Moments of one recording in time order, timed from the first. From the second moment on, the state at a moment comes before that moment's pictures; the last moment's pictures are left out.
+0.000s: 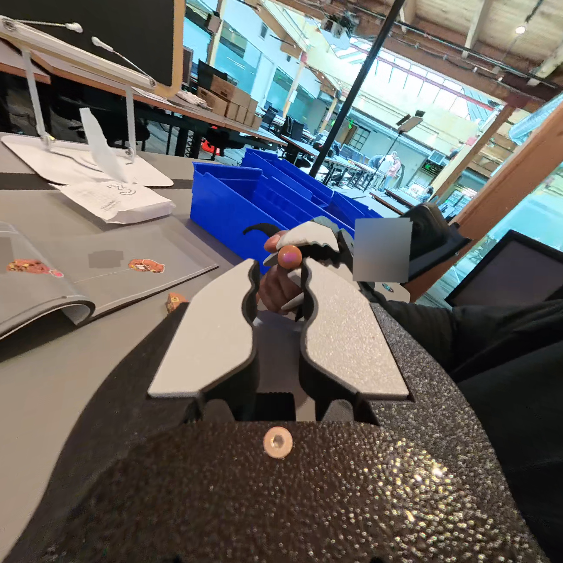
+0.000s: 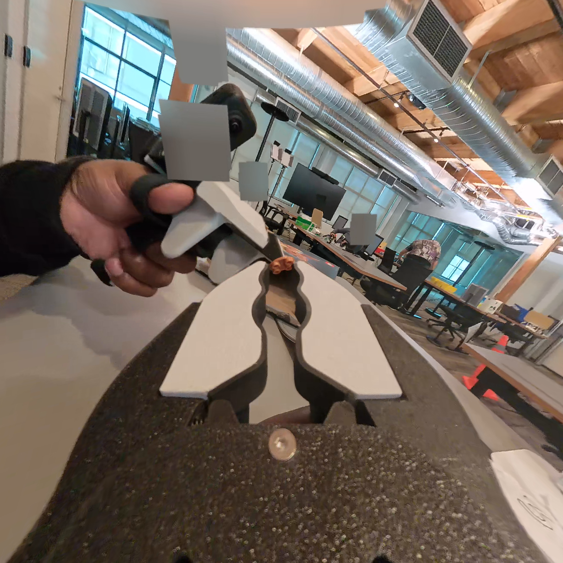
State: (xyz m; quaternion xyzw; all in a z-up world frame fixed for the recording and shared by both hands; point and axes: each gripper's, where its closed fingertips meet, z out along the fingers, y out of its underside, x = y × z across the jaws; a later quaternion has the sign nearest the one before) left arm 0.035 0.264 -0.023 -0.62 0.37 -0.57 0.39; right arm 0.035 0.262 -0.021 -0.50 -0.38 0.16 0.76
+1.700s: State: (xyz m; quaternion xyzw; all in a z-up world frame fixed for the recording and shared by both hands) left arm 0.036 0.249 -0.043 -0.64 0.34 -0.55 0.42; right arm 0.017 0.249 -0.043 -0.57 -0.37 0.24 0.69
